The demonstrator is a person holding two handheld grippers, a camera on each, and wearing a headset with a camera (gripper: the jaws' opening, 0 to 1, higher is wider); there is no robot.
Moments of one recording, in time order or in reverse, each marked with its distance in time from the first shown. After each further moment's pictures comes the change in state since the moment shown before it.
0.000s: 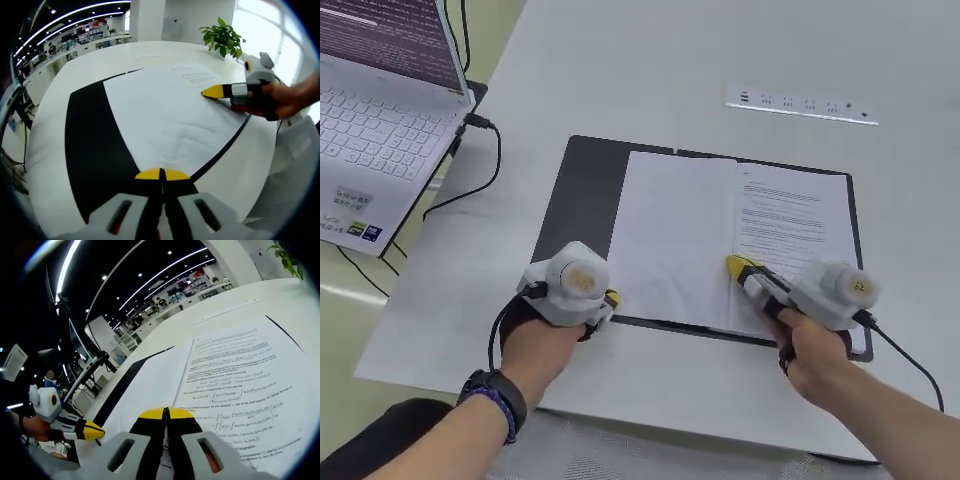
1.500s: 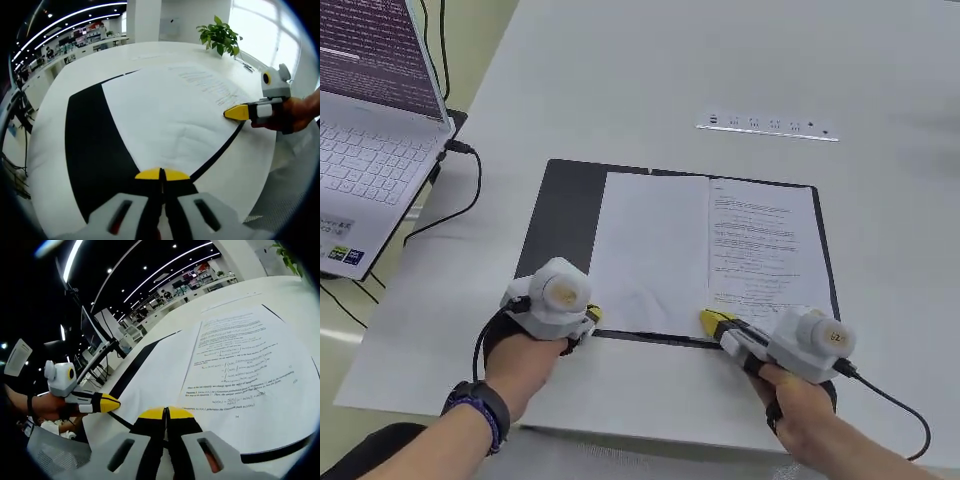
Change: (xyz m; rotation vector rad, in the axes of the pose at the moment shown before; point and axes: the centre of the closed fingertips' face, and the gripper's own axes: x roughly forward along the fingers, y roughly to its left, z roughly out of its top) left arm -0.002 -0.002 -0.001 0.032 -0.006 -0.001; right arm -0.045 0.027 -0.052 -0.018 0.069 0.039
